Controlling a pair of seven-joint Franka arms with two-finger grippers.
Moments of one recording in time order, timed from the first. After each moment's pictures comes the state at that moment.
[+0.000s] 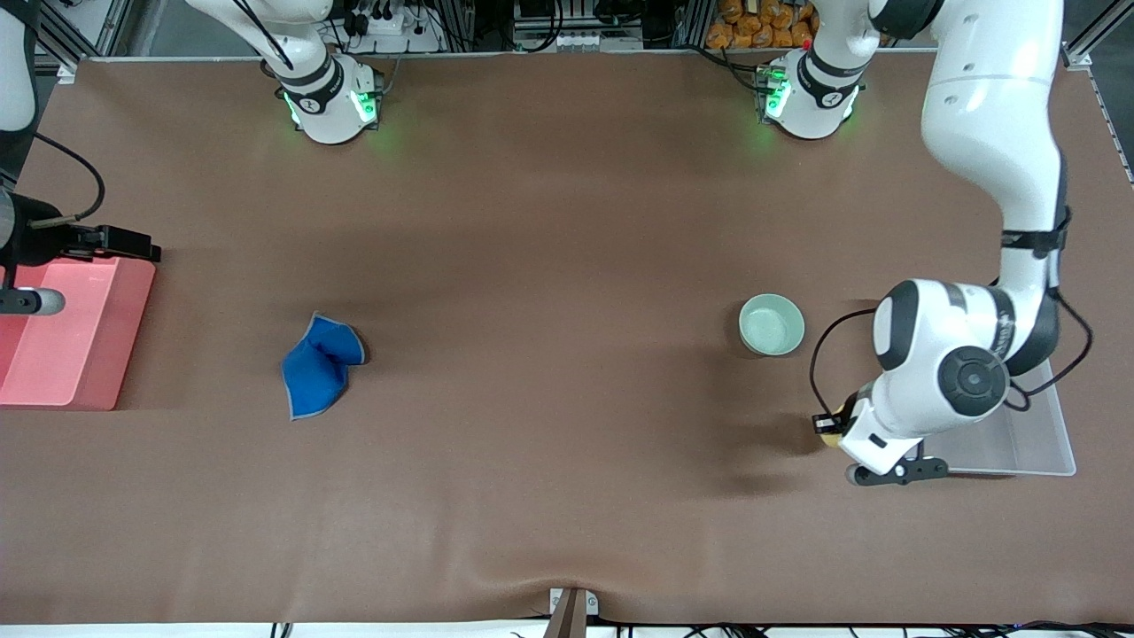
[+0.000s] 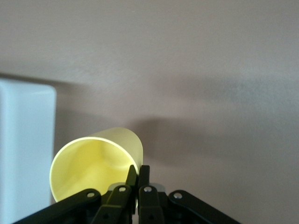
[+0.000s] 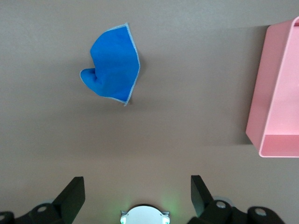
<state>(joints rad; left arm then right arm) -0.16 0.65 0.01 -1.40 0.02 2.02 -0.26 -0.13 0.15 0.03 -1.56 0.03 1.44 -0.06</state>
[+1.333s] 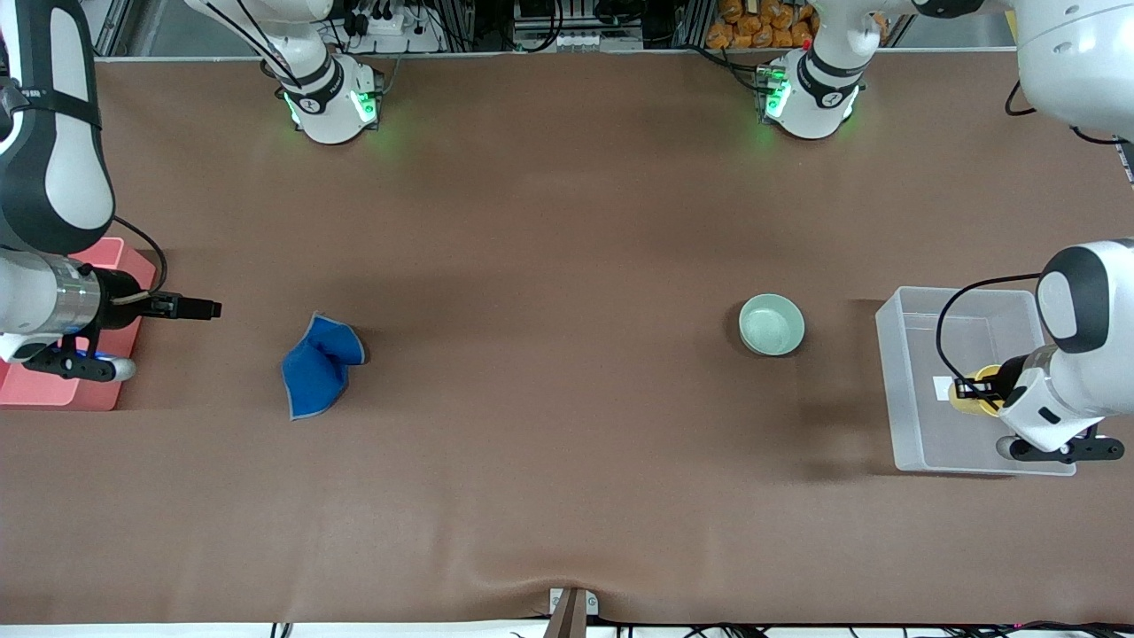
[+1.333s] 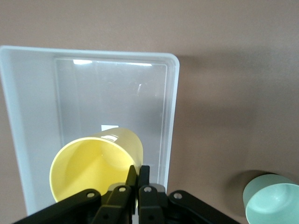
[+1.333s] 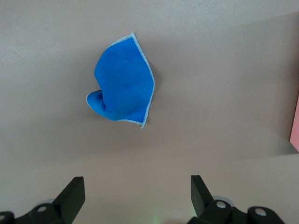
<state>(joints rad) -0.07 0.60 0.19 -1.37 -0.01 1.82 0.09 -0.10 0.30 0.03 -1.57 0.09 1.57 0.08</state>
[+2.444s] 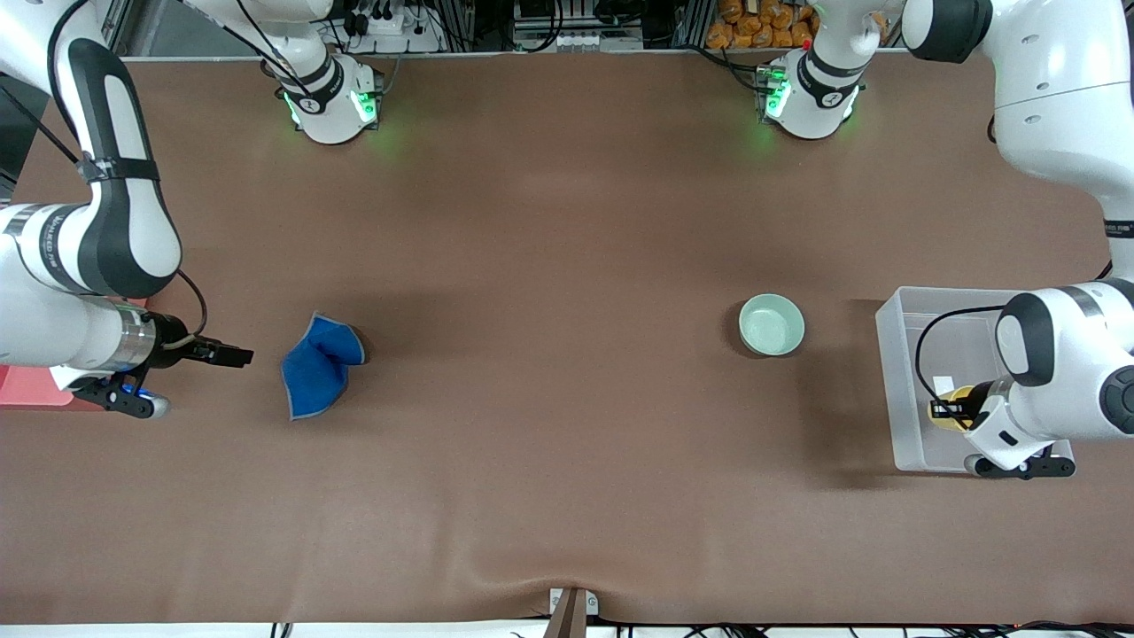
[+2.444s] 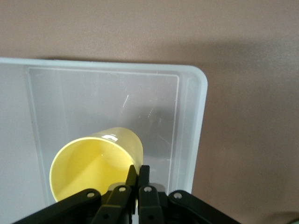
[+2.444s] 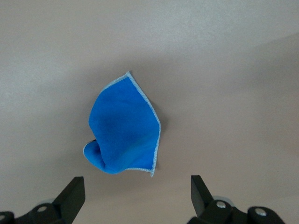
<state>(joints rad) -0.05 0.73 0.19 -1.37 -0.02 1.97 0.10 -0.07 0.38 0.02 -1.67 0.09 1.86 0.21</state>
